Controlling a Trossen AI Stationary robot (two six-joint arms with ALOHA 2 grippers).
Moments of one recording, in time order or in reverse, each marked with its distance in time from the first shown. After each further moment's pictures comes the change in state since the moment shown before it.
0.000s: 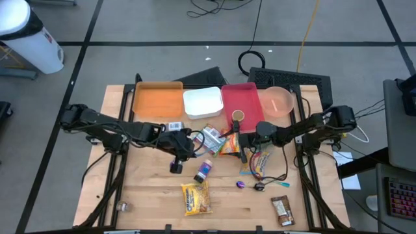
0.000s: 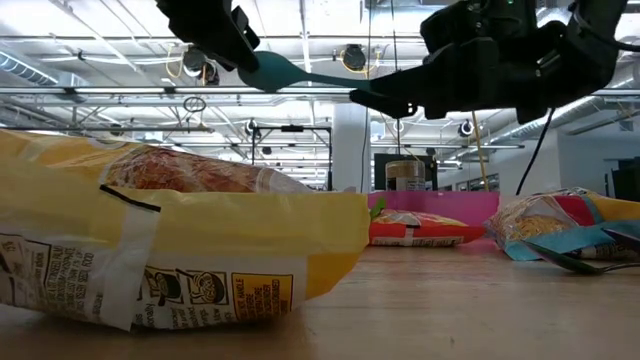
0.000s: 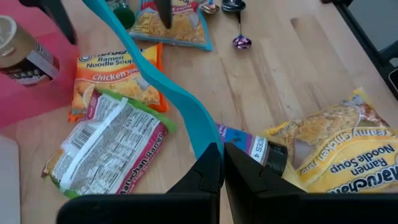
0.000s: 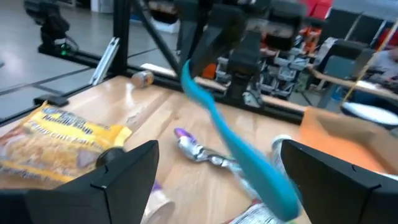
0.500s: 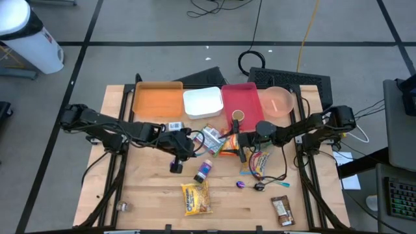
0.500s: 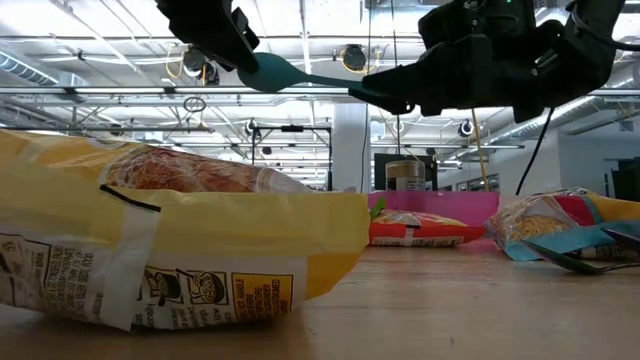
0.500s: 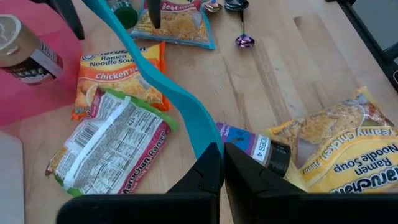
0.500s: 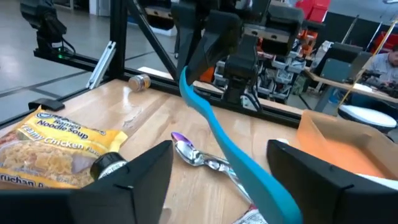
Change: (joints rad) left arm 0.000 0.000 0.000 -0.004 -0.008 0.000; right arm 0.000 0.003 0.004 0.018 0.005 0.000
